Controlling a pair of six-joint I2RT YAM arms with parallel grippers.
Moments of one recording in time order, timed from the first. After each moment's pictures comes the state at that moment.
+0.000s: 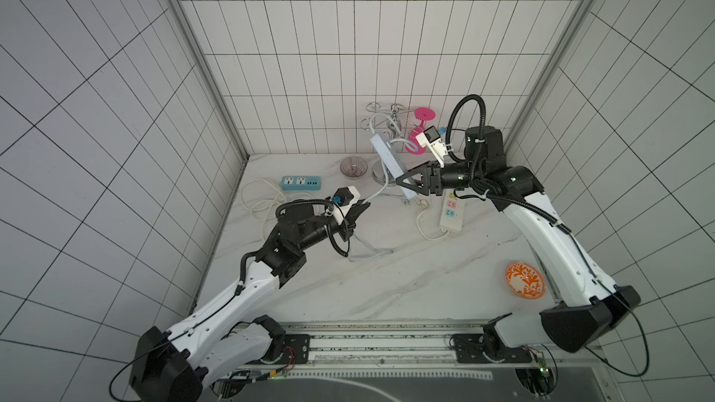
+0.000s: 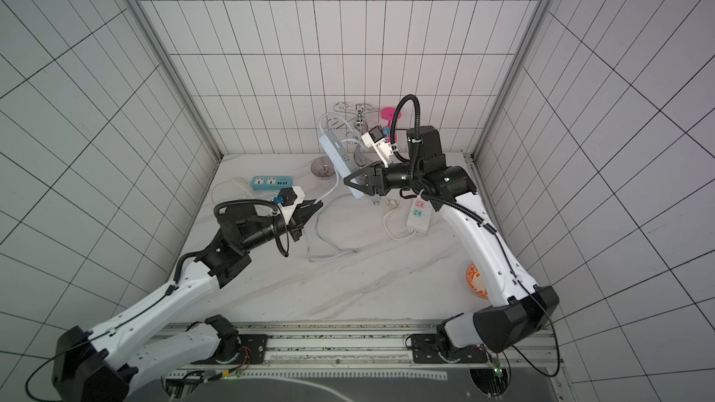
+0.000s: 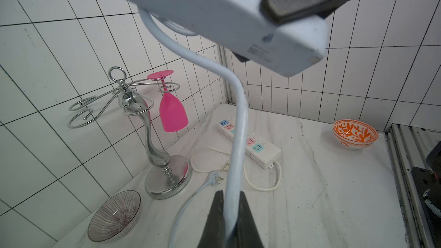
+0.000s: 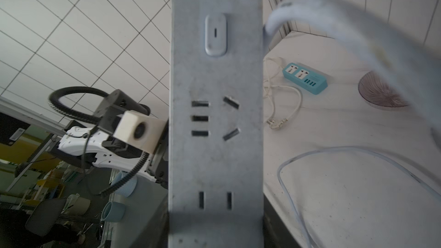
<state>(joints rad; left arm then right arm) -0.58 0.99 0.77 0.15 0.40 0.19 0.39 1.44 1.66 -0.72 -0.87 0.17</state>
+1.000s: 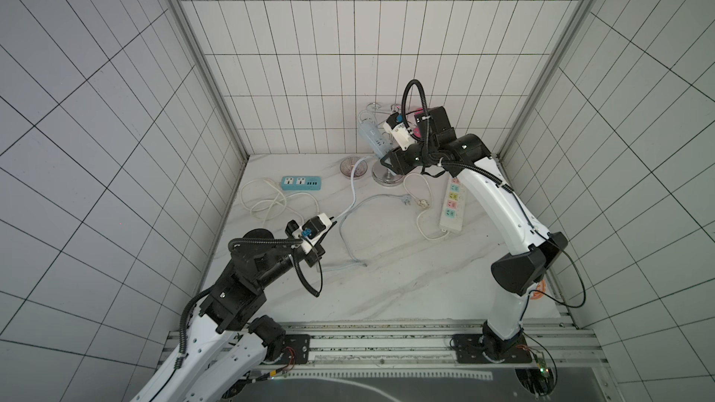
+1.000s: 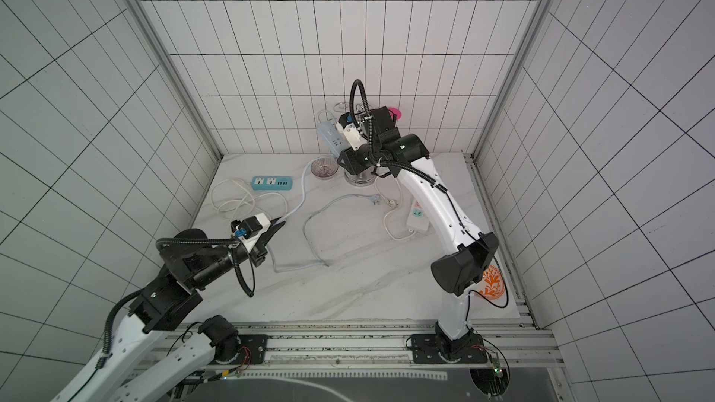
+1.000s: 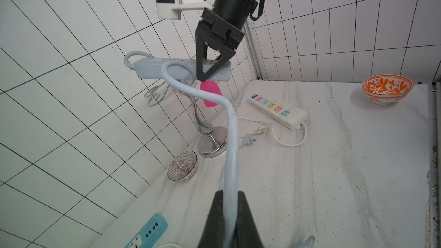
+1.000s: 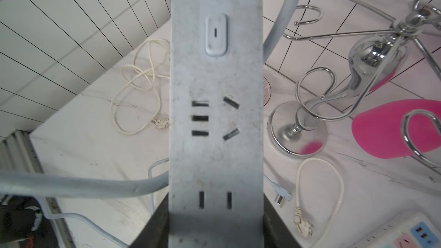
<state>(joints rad) -0.57 0.61 0.81 -0.32 0.21 0.41 0.57 1.83 2.13 -0.97 -0.15 -0.14</state>
